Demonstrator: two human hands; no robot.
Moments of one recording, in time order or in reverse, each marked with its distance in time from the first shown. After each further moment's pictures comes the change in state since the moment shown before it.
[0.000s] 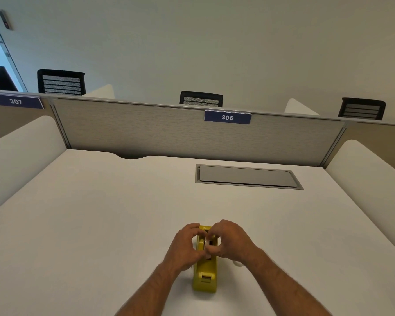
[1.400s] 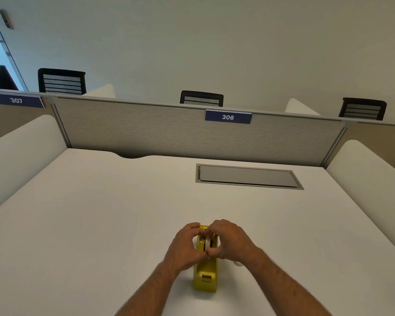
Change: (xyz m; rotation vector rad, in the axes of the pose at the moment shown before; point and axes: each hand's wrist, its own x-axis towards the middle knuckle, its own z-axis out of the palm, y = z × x) left_hand 0.001 -0.002 0.003 0.055 -0.007 0.027; right_hand 0.000 -0.005 -0.002 -0.027 -0.028 0.004
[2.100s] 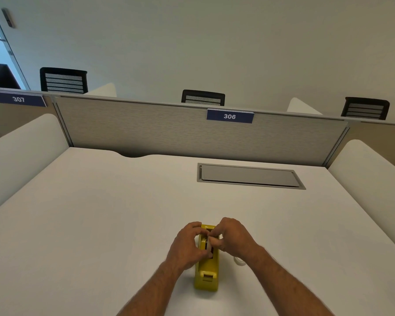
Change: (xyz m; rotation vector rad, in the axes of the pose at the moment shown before) left_hand 0.001 0.001 0.001 0.004 0.013 -0.039; right_hand 0.005 0.002 0.000 0.100 0.045 0.059
